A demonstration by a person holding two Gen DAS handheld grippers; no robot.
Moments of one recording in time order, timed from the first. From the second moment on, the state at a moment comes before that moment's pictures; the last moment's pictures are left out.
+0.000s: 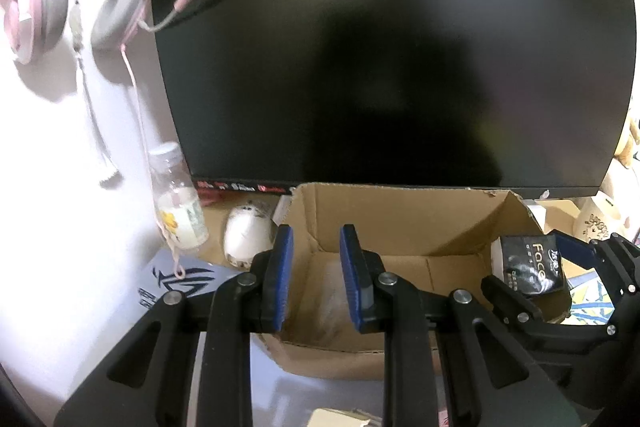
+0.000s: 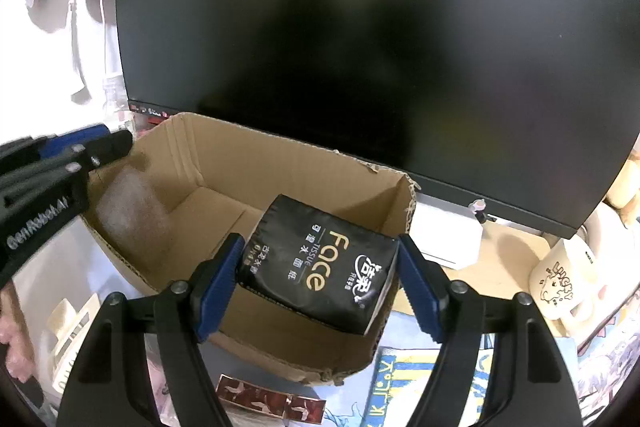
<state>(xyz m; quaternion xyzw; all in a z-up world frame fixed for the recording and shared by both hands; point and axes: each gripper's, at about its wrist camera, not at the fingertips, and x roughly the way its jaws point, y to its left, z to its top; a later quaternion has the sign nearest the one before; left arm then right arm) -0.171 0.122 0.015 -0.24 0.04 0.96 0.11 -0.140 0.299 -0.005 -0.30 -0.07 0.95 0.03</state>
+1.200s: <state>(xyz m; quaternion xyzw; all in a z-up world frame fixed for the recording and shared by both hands) -0.139 0.059 0.055 -0.22 0.00 0.97 0.04 -0.129 0.296 0.016 -0.30 -0.03 0.95 0.00</state>
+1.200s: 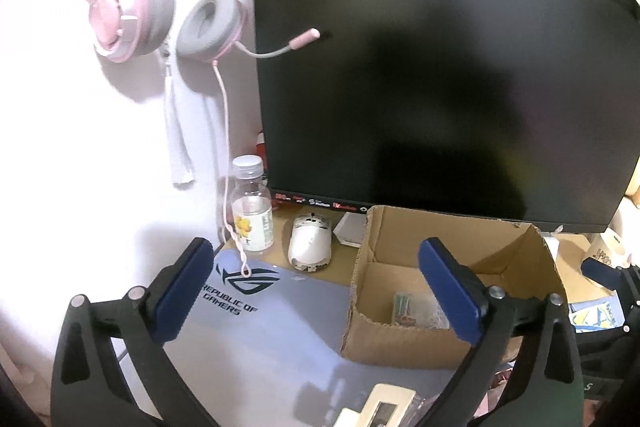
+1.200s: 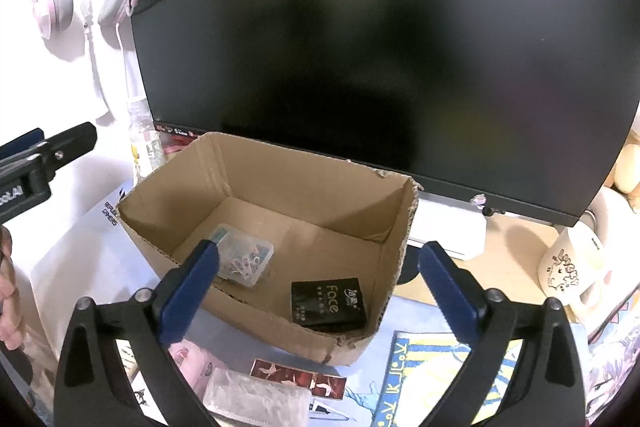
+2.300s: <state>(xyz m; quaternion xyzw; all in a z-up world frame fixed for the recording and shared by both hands) -0.091 0.059 0.024 -0.28 0.03 0.96 0.06 -0.049 0.318 0.003 -0.33 0.04 0.94 -0.02</state>
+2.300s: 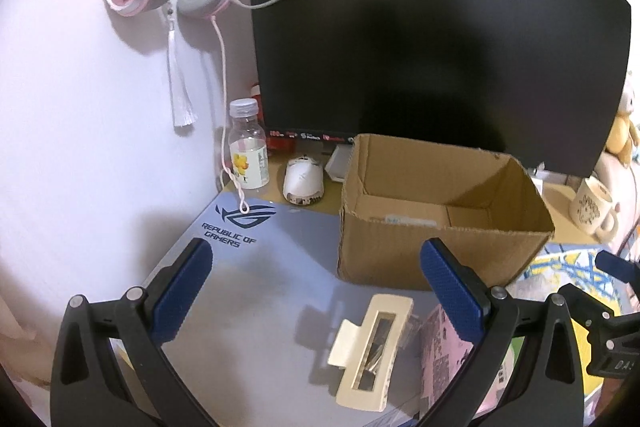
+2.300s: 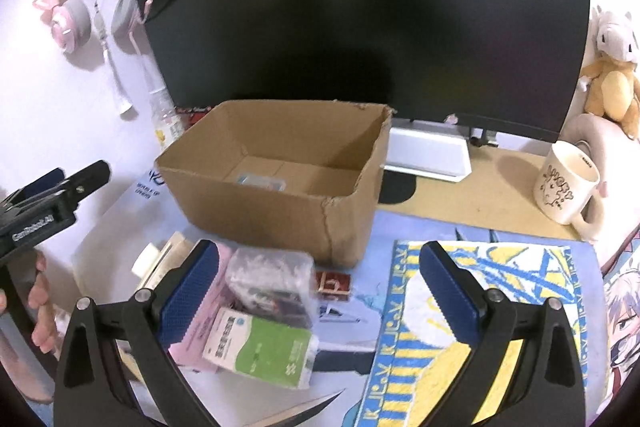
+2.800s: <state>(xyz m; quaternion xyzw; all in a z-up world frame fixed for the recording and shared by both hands) -0.091 0.071 0.004 -0.31 0.04 0.95 0.09 -0.047 0.297 -0.020 -0.38 0.01 0.92 -0.03</state>
